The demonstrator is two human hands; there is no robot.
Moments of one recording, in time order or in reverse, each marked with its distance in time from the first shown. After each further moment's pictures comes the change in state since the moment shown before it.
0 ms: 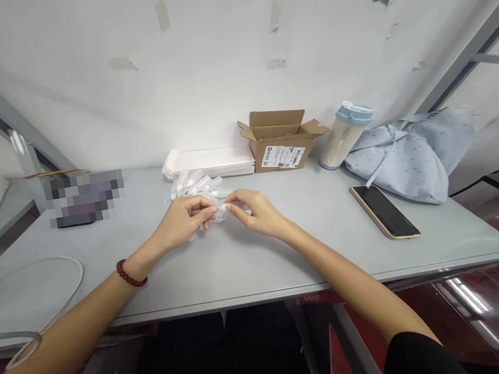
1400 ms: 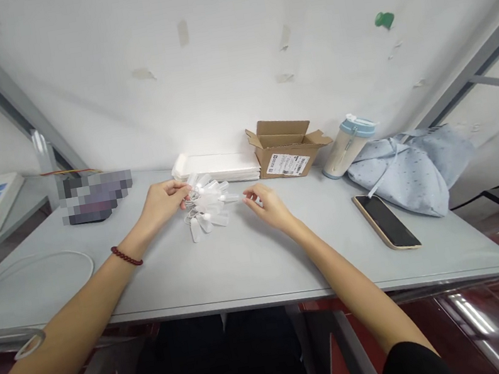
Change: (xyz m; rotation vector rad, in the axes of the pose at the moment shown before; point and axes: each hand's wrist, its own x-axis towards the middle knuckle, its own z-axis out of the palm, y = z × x) left_hand 0.023 -0.019 -0.045 0.041 0.457 -0.125; right_hand 0.010 0.050 -0.007 -0.199 0.120 -0.027
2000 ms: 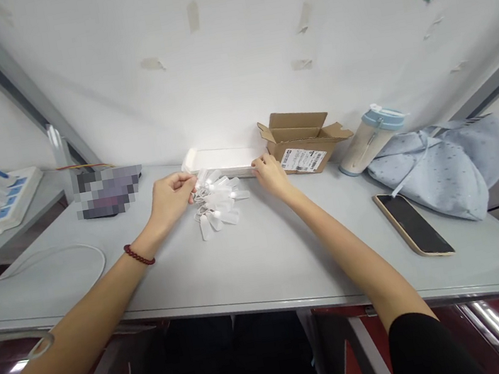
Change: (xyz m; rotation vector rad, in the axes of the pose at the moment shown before) left_hand 0.000 -0.009 0.006 -0.082 0.127 0.108; right_hand 0.074 0.050 0.019 -0.510 -0.019 0.039
